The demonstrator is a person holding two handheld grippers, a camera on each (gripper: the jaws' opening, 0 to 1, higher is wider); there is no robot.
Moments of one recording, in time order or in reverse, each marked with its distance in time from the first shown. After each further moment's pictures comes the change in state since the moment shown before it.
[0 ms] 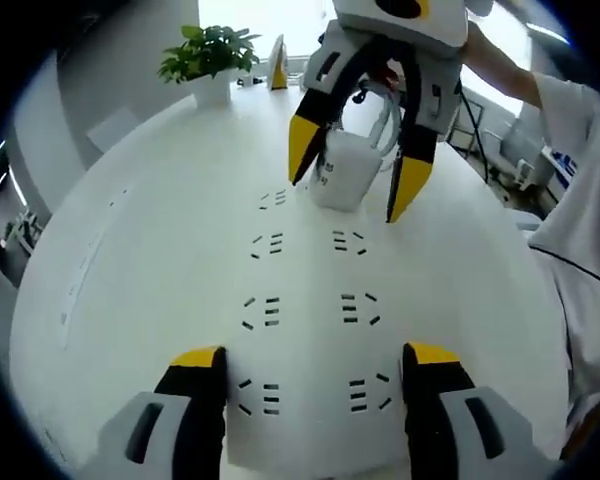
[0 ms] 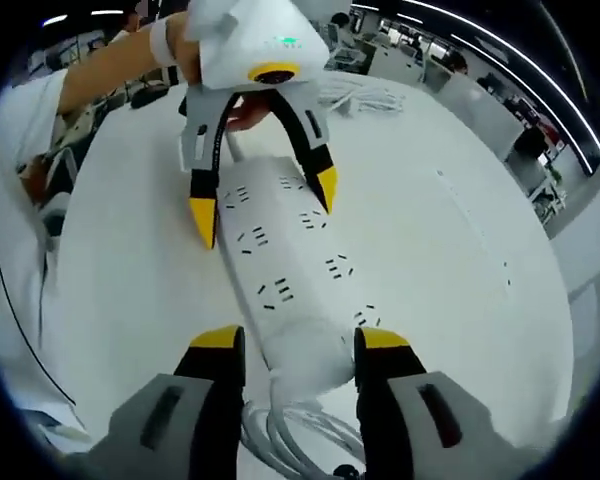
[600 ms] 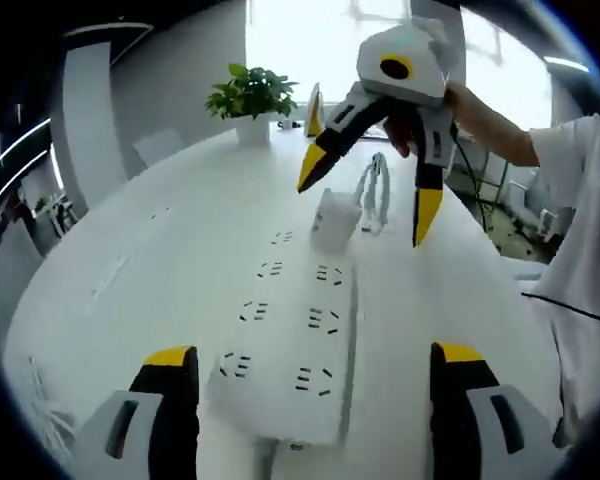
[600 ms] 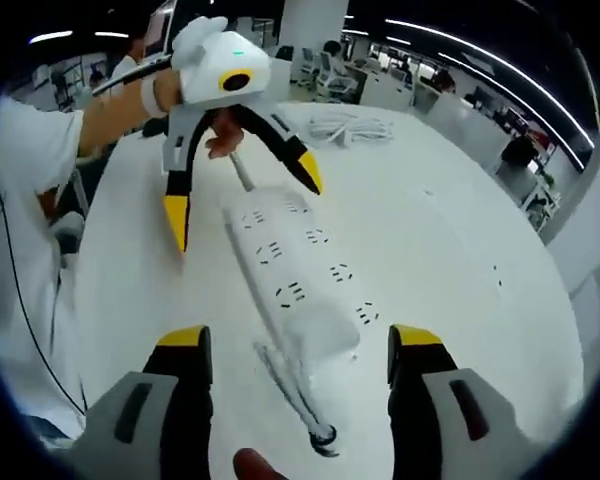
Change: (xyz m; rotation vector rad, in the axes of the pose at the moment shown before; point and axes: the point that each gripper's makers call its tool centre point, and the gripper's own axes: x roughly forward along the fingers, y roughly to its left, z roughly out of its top) left arm -0.042 -0.029 0.010 -0.156 -0.249 0.132; right arm -0.035 0.011 0.006 0.057 -0.197 -0.019
